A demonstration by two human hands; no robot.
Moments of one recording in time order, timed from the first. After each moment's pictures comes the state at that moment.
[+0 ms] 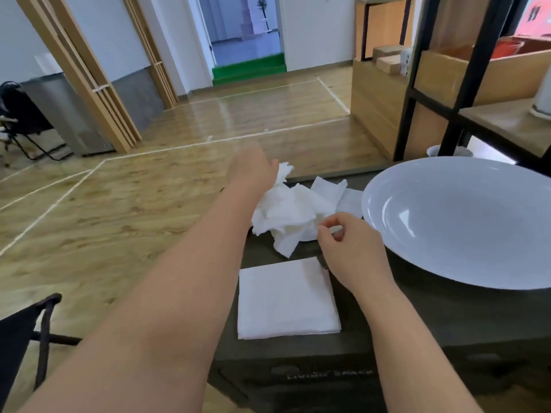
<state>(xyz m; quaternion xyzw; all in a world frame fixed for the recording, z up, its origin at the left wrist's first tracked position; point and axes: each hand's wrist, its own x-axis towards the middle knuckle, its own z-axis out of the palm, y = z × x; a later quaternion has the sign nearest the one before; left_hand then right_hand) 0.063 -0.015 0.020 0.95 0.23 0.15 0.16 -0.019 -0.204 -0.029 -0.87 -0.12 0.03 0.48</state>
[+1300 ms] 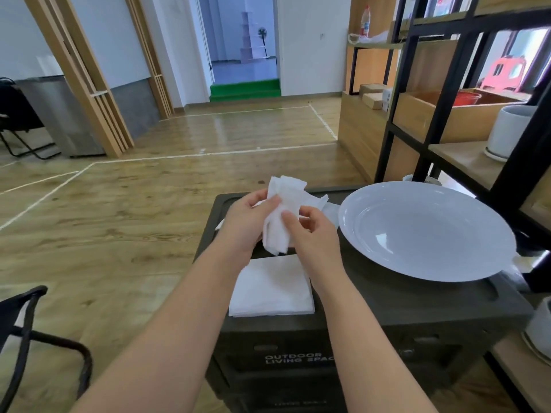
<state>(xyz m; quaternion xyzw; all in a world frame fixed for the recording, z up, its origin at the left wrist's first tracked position) -0.067 -0.076 0.020 0.67 0.17 0.13 0.71 -0.046 -0.190 -0.009 -0.72 -0.11 0.07 0.68</state>
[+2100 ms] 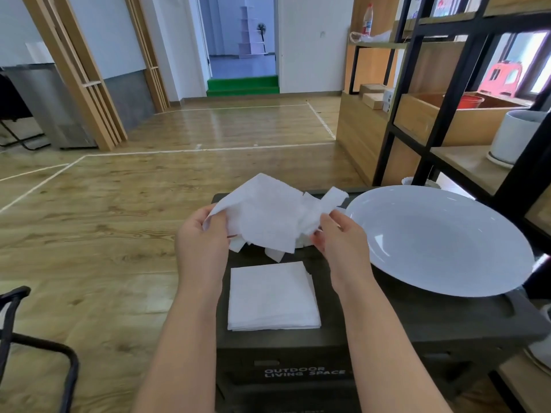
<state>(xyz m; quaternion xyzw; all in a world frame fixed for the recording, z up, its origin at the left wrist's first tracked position) -0.101 -0.055 0.006 0.65 0.26 0.35 0.62 -0.022 -0.197 -0.011 -0.67 0.05 0.06 0.74</state>
